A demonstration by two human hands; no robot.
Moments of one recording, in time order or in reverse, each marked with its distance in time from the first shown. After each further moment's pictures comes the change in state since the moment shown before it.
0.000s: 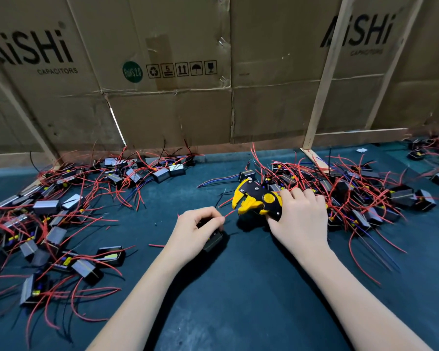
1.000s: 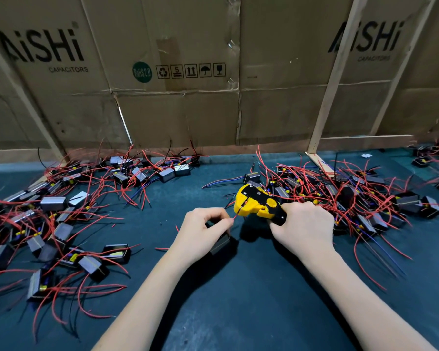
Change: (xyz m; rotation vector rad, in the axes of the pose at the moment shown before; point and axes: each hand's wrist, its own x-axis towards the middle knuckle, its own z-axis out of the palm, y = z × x) left_hand -0.003 0.013 -0.001 0.094 0.034 0.032; right_hand -0.001 -0.007 -0.012 0.020 -0.174 0.050
